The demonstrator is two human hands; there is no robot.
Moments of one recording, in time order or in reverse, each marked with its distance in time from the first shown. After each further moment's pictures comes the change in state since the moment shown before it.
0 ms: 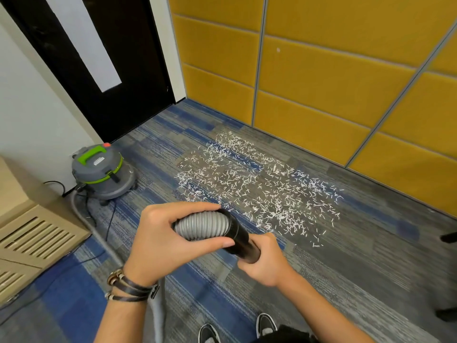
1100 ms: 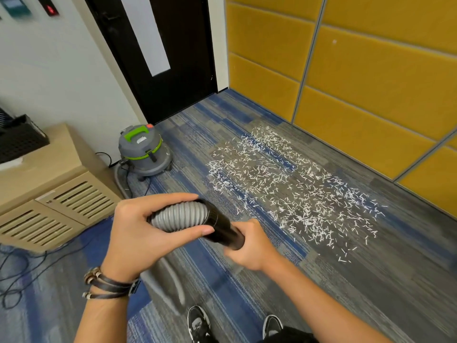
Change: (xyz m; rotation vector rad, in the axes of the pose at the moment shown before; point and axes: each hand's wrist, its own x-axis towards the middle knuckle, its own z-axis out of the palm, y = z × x) left_hand -0.032 0.007 -0.030 0.168 0.226 -0.157; right_hand 0.046 -0.004 0.038 0.049 -0.277 -0.098
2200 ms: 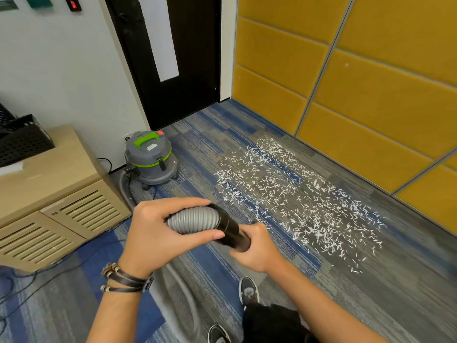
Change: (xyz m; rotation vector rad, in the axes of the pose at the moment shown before) left_hand 0.018 -0.170 -0.168 -0.105 -0.013 0.060; right_hand 0.119 -0.070 0.169 -0.104 0.098 0.006
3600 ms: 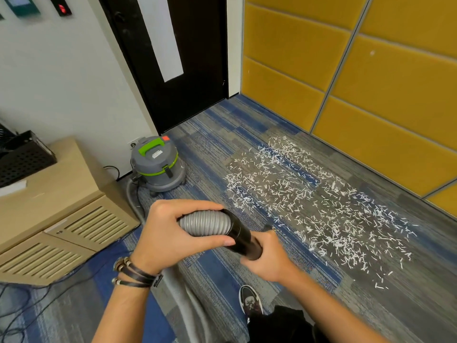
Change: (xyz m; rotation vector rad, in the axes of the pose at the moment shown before) left_hand 0.124 -0.053 0.033 -0.006 -0.137 -0.055; right_hand 0.101 0.042 -0.036 0.075 -0.021 0.089
